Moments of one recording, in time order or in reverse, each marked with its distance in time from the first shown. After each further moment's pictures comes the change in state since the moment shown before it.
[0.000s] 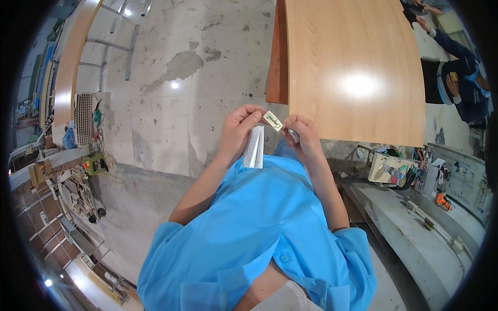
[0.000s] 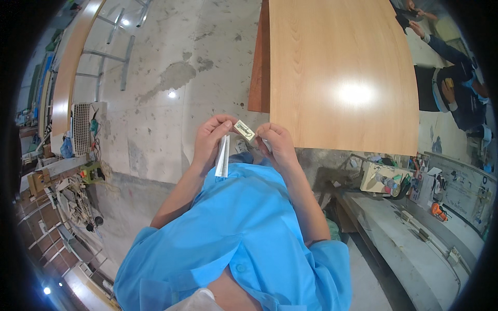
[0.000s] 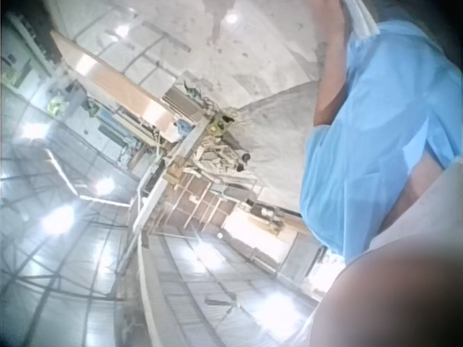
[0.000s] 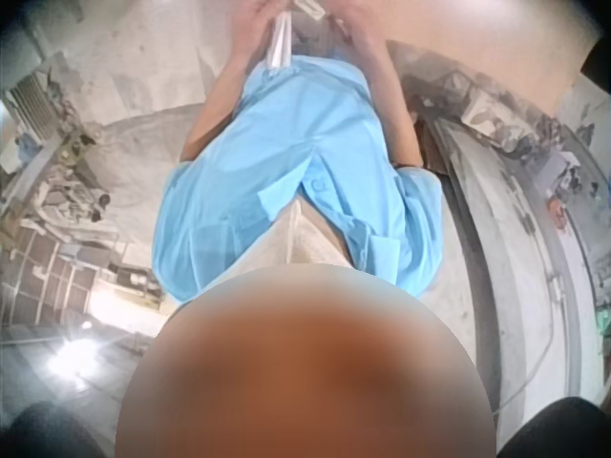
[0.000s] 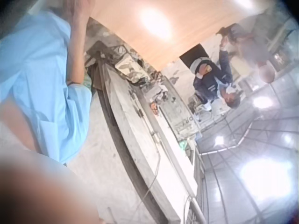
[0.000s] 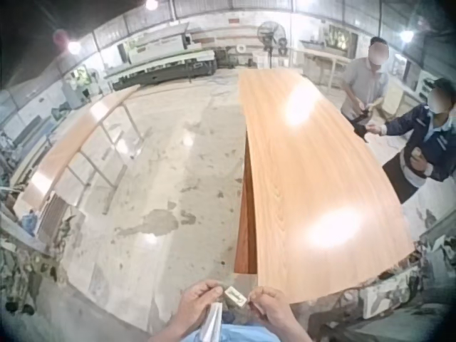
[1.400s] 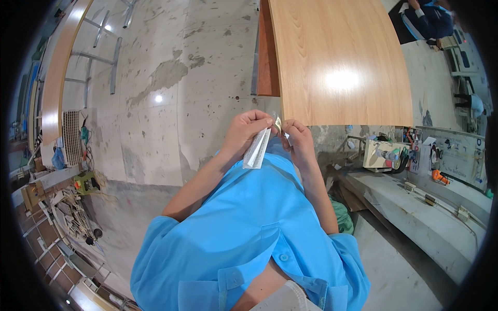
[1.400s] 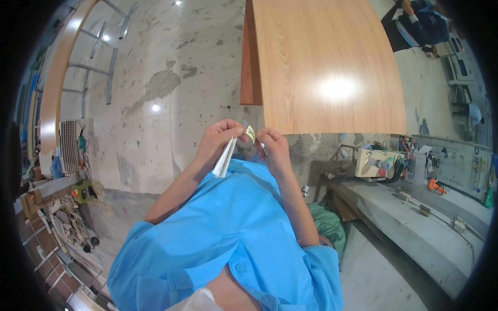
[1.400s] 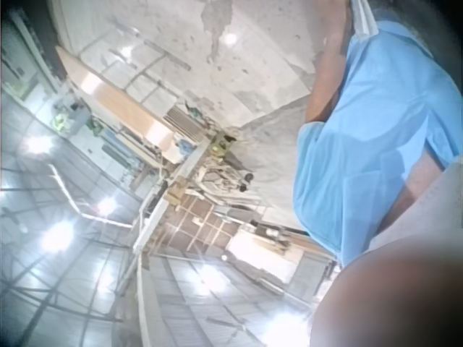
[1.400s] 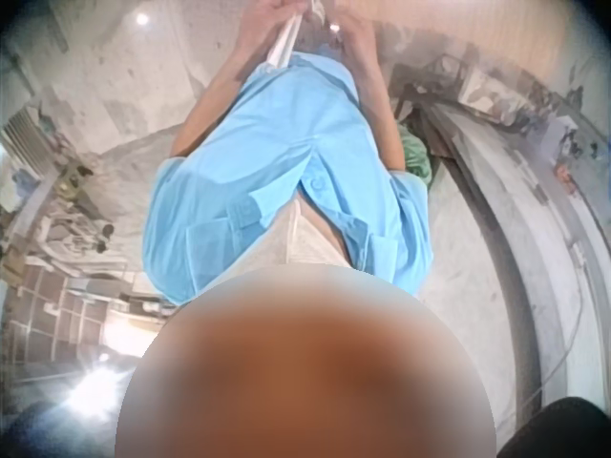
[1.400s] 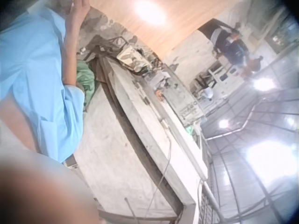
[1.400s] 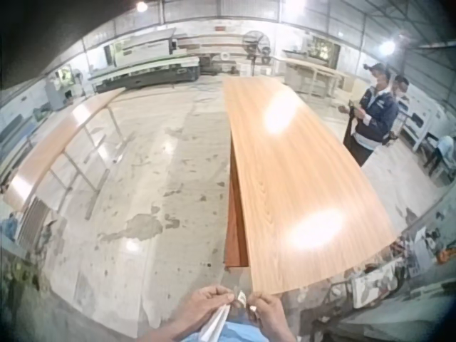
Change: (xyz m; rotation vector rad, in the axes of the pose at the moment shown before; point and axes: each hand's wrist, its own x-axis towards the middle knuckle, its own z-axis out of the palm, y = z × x) left_hand -0.018 -0.007 -0.006 0.004 -0.238 -0.223; right_hand -0.033 0.050 0.006 -0.032 0.215 -0.154
